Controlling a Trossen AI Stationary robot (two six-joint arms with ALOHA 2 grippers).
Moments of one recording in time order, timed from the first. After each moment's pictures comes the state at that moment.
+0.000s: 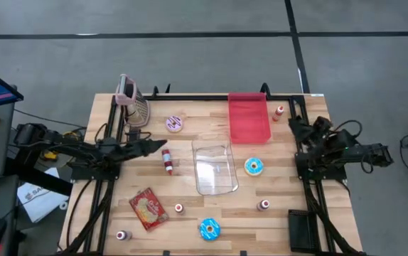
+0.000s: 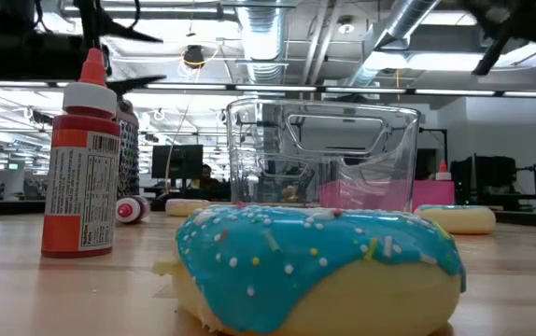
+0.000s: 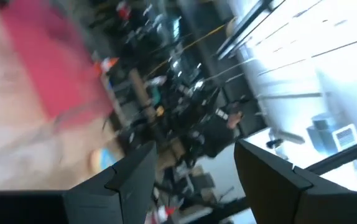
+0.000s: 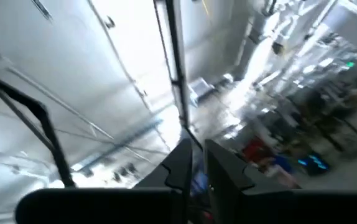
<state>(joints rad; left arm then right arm) -0.09 0.80 0.04 0.99 -0.39 -1.09 0.03 0.04 0.07 0.68 0.34 0.48</state>
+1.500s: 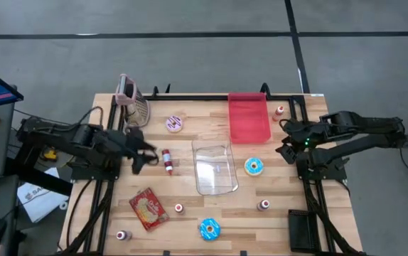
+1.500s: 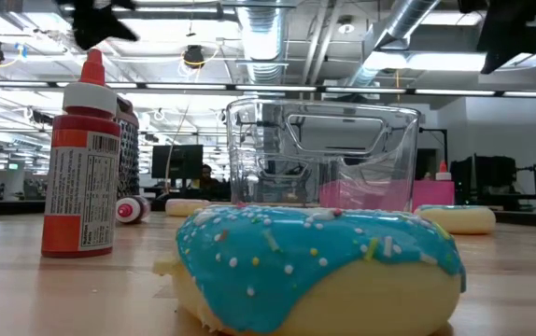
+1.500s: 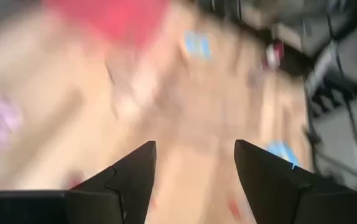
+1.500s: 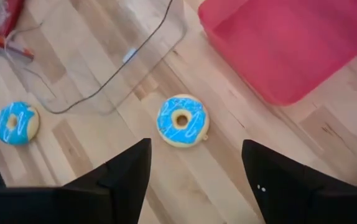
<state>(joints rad) -0.25 0.76 0.83 -0.69 -0.27 -0.62 0.11 0.84 1.07 -1.27 0.20 0.74</state>
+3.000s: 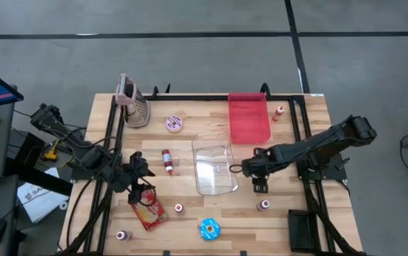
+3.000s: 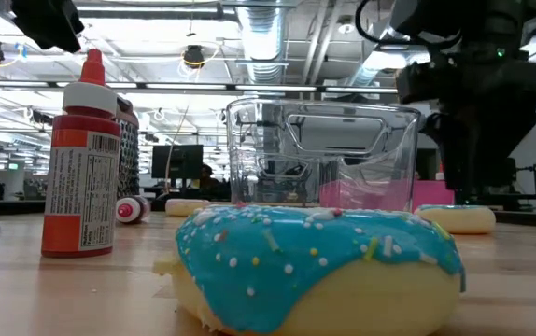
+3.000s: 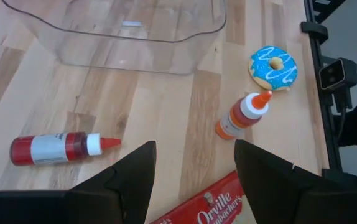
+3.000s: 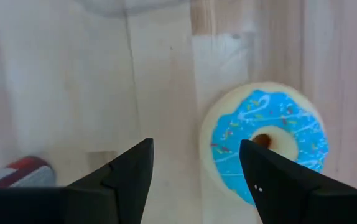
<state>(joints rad) -0.65 0.98 0.83 -0.73 -0.43 -0.69 0.22 1.46 0.84 -0.75 0.07 0.29</state>
